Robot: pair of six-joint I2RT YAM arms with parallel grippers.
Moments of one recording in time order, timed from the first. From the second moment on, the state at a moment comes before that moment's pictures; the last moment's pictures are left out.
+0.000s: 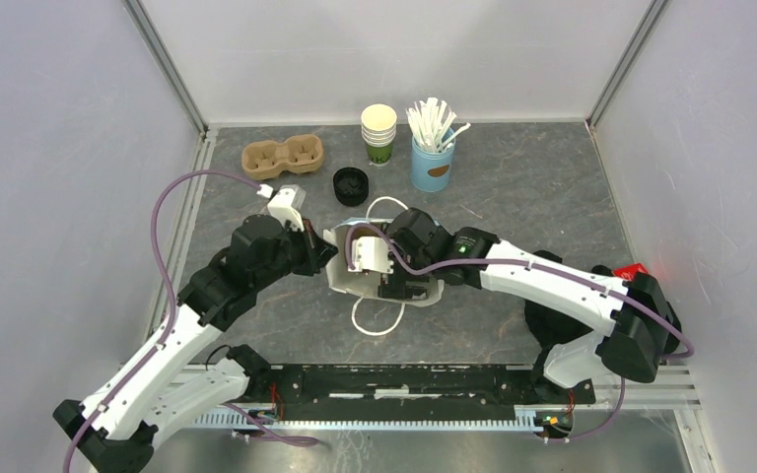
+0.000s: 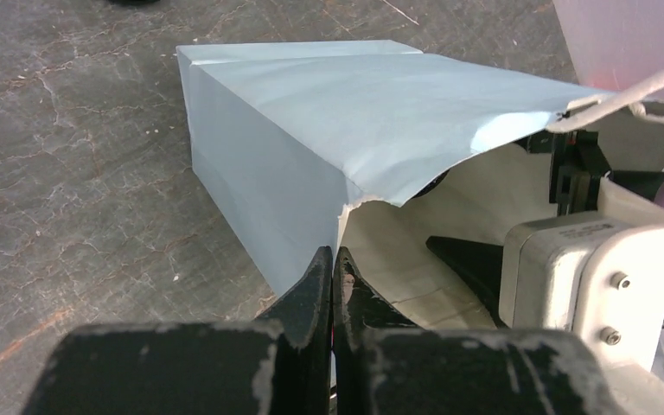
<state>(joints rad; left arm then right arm) -0.64 0.77 0.86 -0.55 -0.01 -0.53 1.01 1.44 1.20 -0.65 0.08 -0.63</state>
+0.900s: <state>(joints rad) -0.64 0.95 1.10 -0.75 -0.06 -0.75 1.11 1.43 1.40 -0.76 0.07 -0.31</state>
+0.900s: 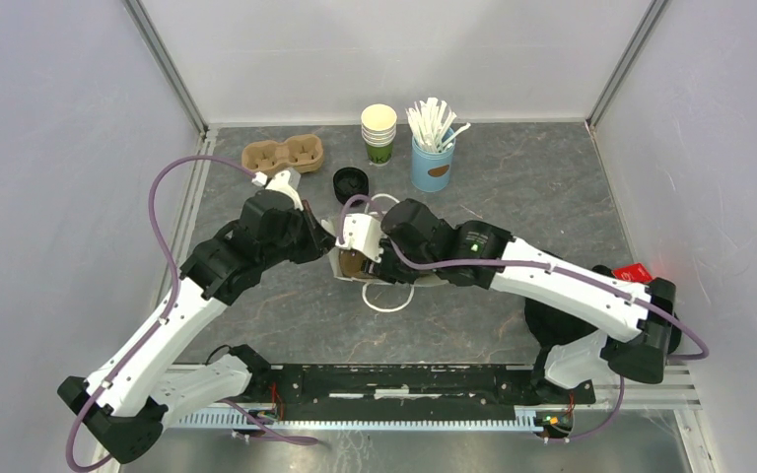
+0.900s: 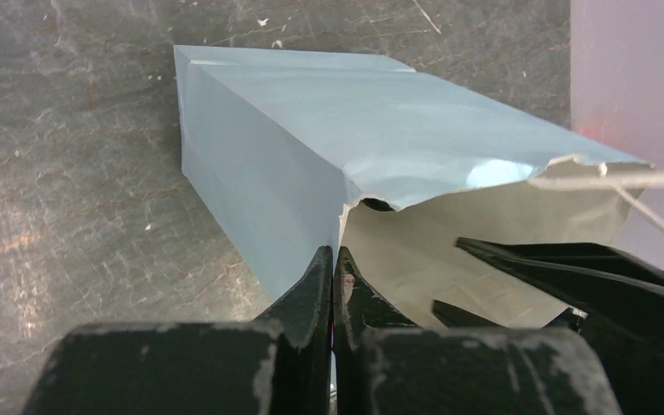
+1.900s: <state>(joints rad) -0.64 0.97 1.23 -1.03 -0.29 -0.95 0.66 1.31 1.71 -0.62 0.20 0.00</state>
